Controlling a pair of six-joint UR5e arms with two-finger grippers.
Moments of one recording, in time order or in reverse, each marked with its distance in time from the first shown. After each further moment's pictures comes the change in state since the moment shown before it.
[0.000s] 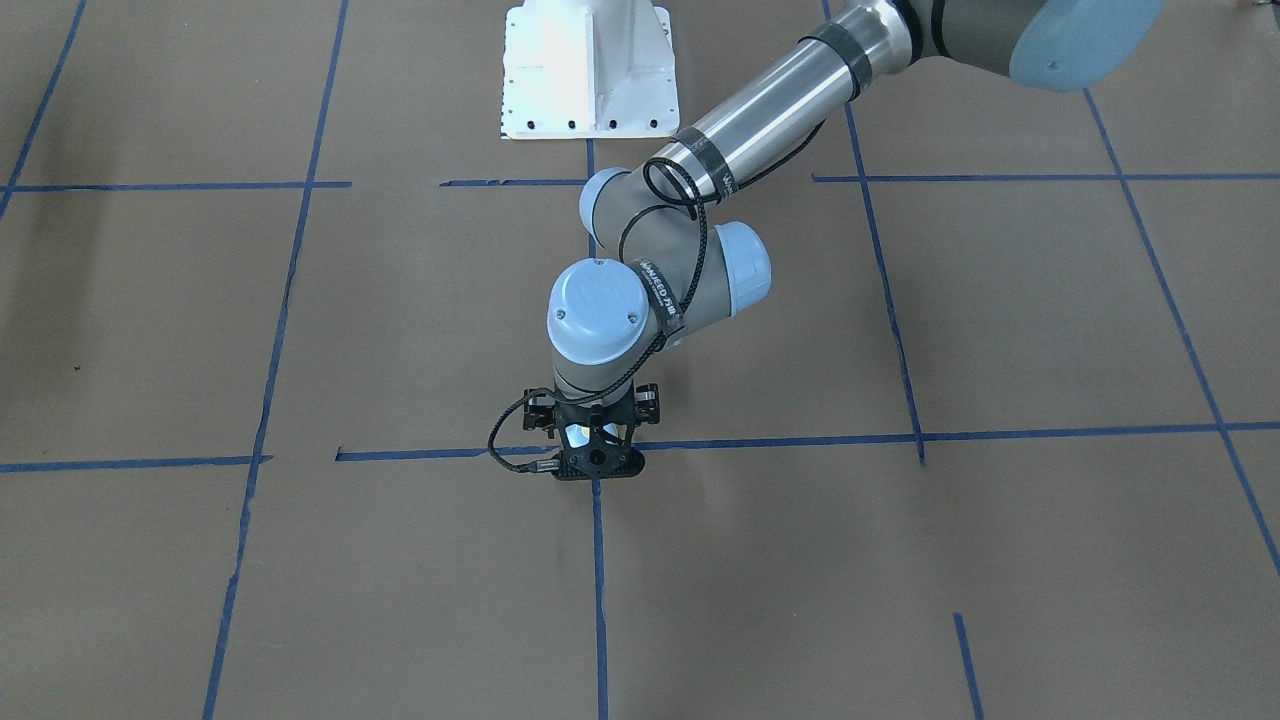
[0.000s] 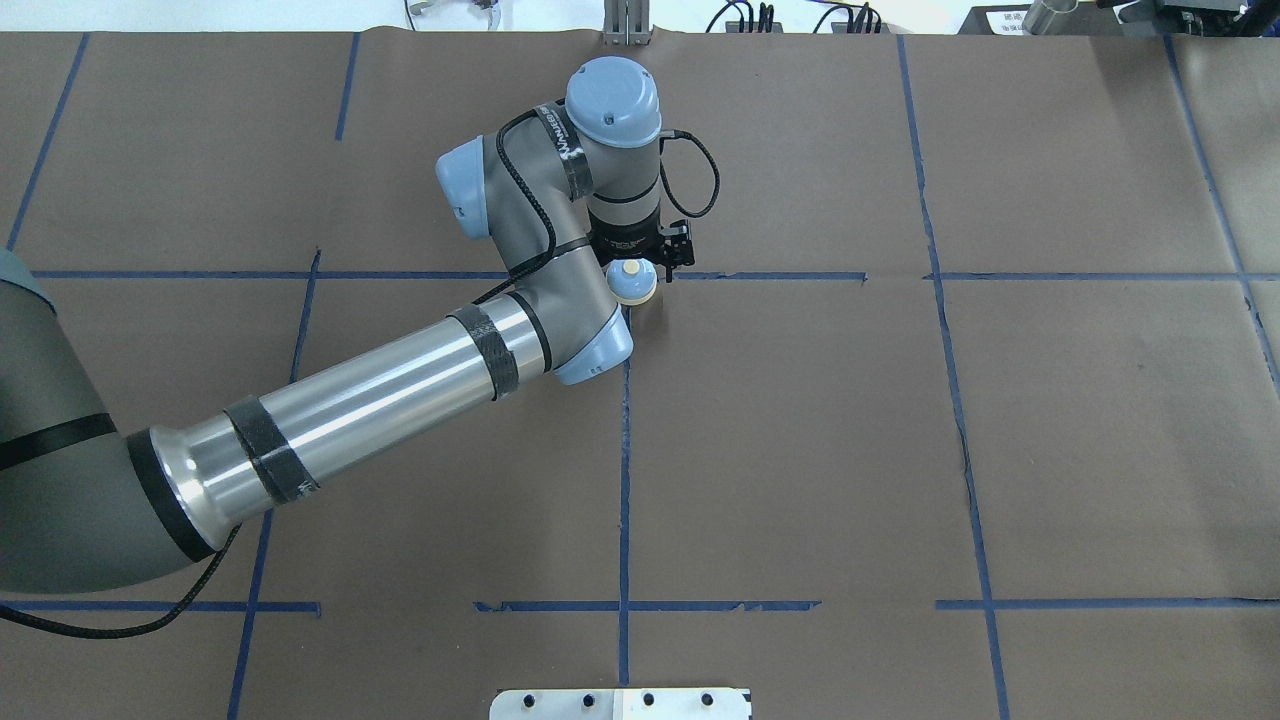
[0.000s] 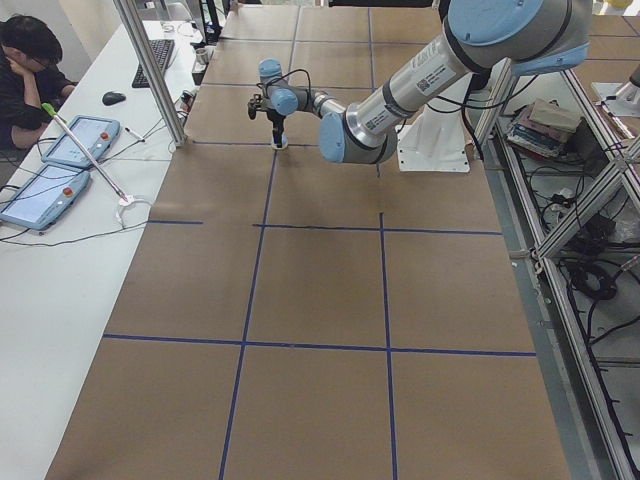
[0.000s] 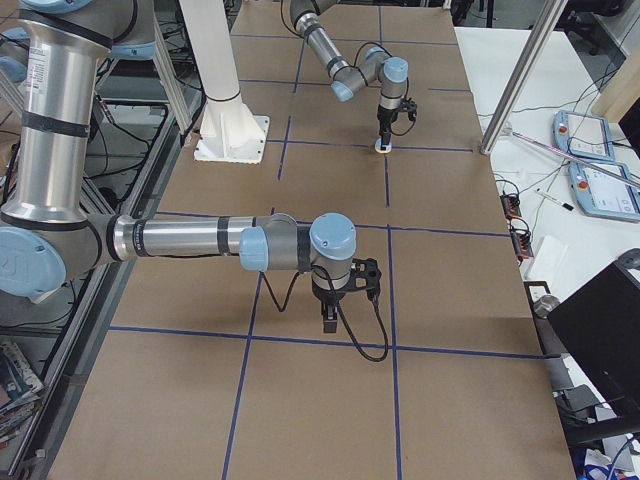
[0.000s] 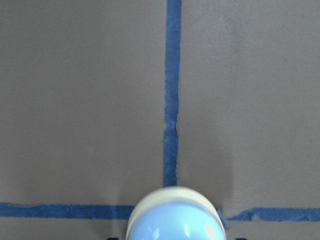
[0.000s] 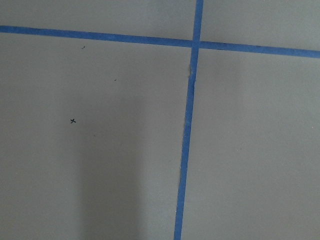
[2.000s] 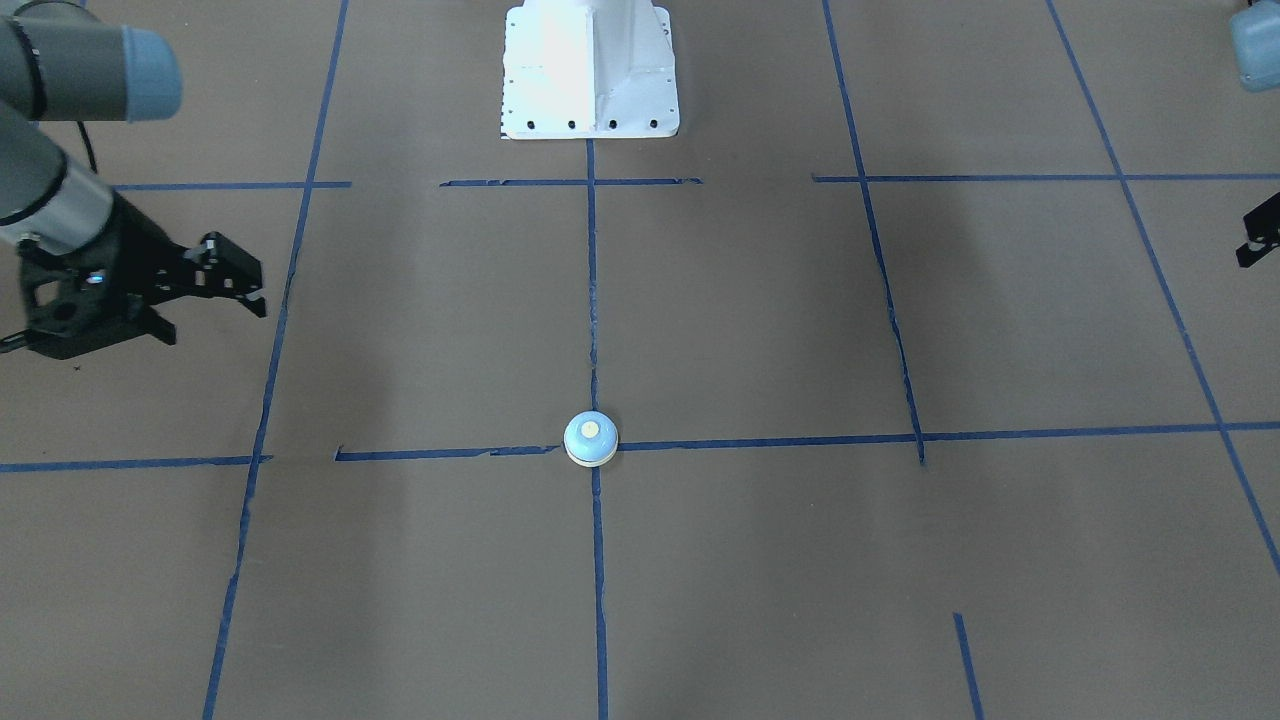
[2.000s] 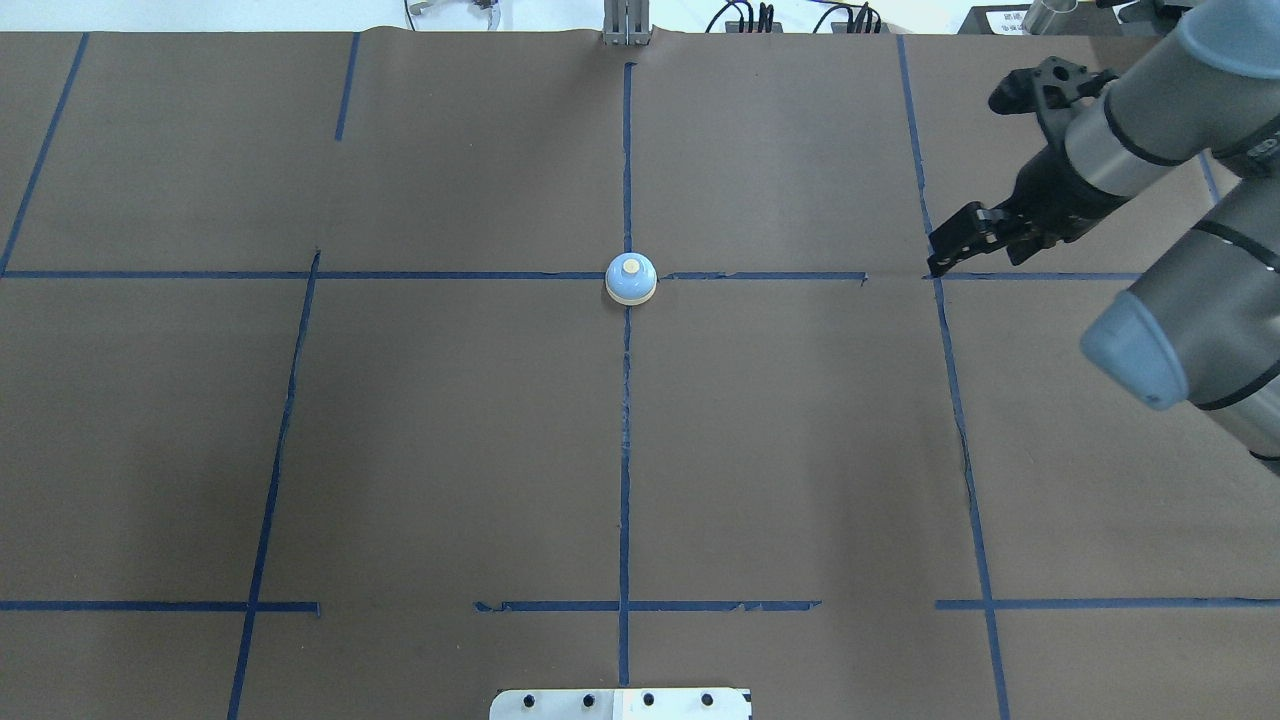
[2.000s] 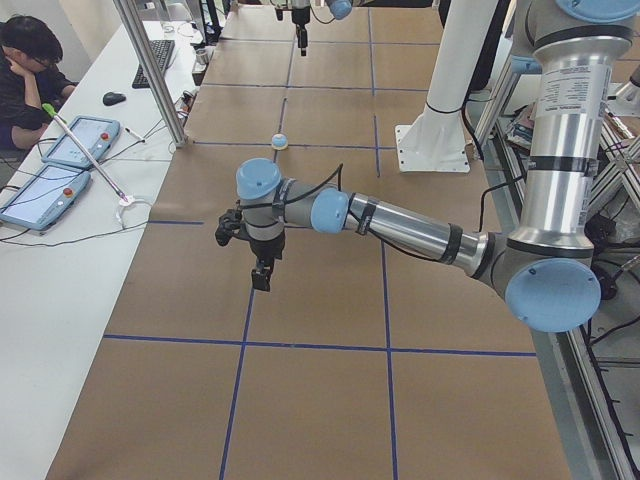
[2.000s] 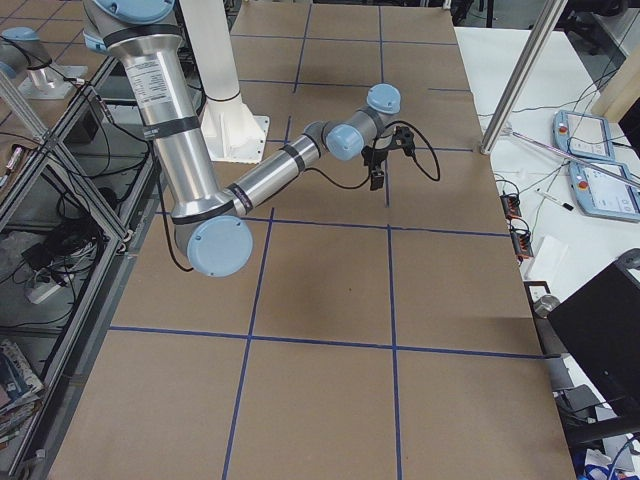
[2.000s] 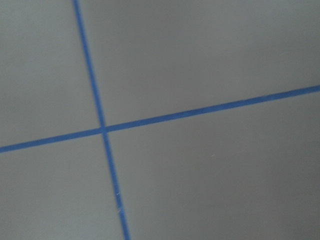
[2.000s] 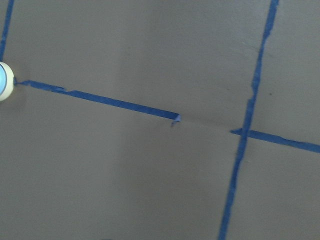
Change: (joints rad) left arm -0.800 1.185 -0.984 0.395 -0.250 1.123; right arm -0.586 0.575 0.019 0.038 -0.099 0.704
